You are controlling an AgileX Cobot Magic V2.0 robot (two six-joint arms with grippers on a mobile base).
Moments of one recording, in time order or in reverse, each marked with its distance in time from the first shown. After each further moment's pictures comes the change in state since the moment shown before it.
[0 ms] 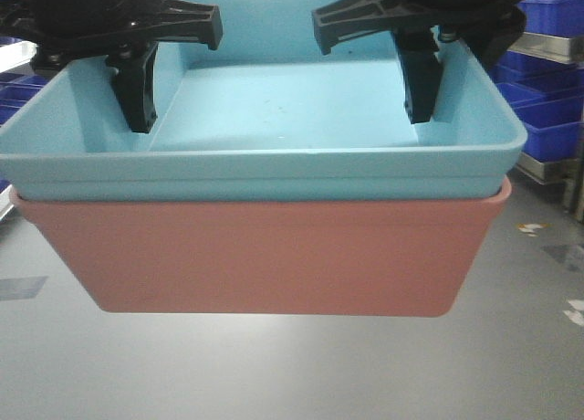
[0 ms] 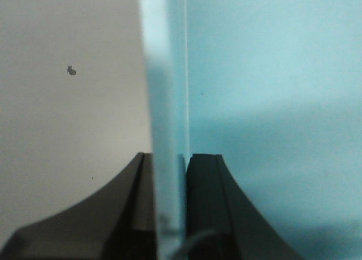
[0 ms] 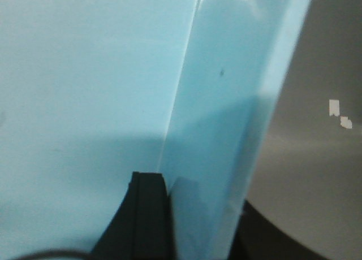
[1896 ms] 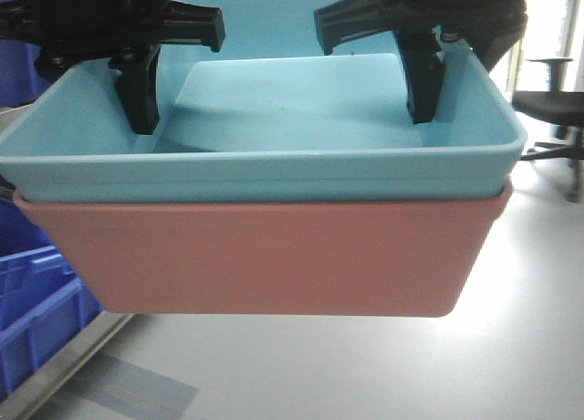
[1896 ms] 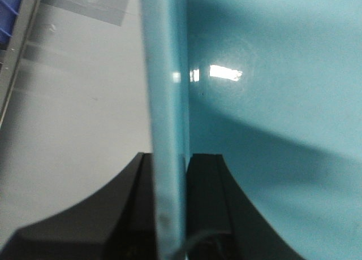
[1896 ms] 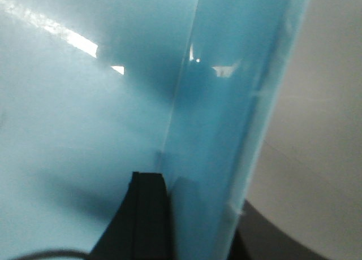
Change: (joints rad) left arm 0.000 0.007 0.000 -0.002 -0.009 0.000; right arm 0.000 0.000 0.000 0.000 0.005 0.002
